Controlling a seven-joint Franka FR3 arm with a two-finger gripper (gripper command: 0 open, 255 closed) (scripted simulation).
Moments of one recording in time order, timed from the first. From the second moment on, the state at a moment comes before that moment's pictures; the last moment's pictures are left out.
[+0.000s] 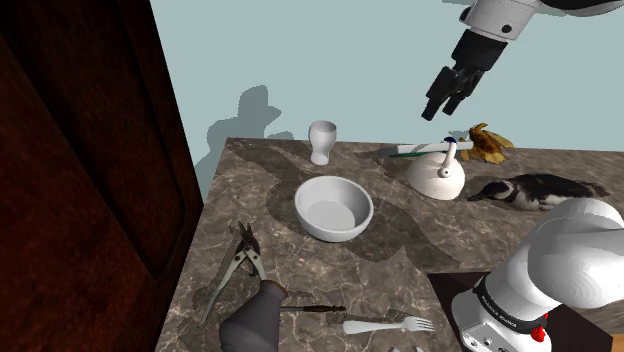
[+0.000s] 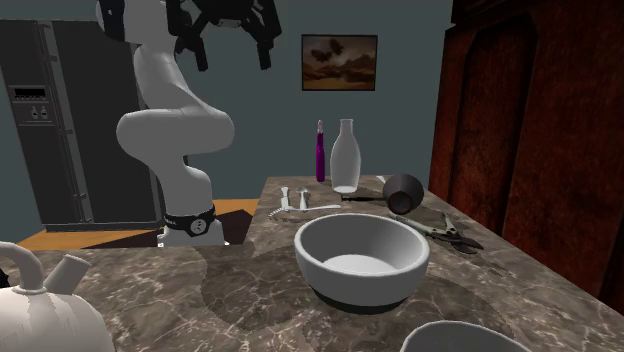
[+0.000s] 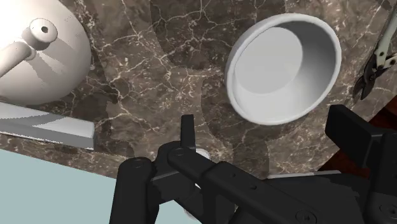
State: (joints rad) arm 0.02 -0.83 -0.04 -2.37 0.06 1.66 0.02
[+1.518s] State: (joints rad) arm 0.04 -0.06 -0.04 -2.04 0.13 2.10 0.04
